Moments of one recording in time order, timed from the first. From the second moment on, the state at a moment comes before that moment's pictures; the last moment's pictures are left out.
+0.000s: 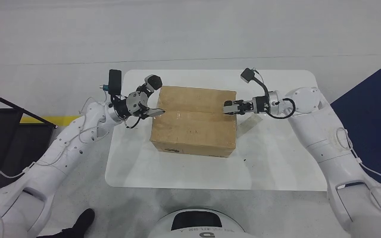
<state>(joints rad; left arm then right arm) 0.82 -0.90 -0.68 -1.17 1.00 -1.01 0.81 -0.83 -1.01 1.02 -1.18 0.31 -0.47 1.29</state>
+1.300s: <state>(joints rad) 0.86 -0.87 -0.57 -1.35 0.63 -1.01 0.70 -0.83 -1.01 1.02 -1.18 0.31 -0.47 1.29</state>
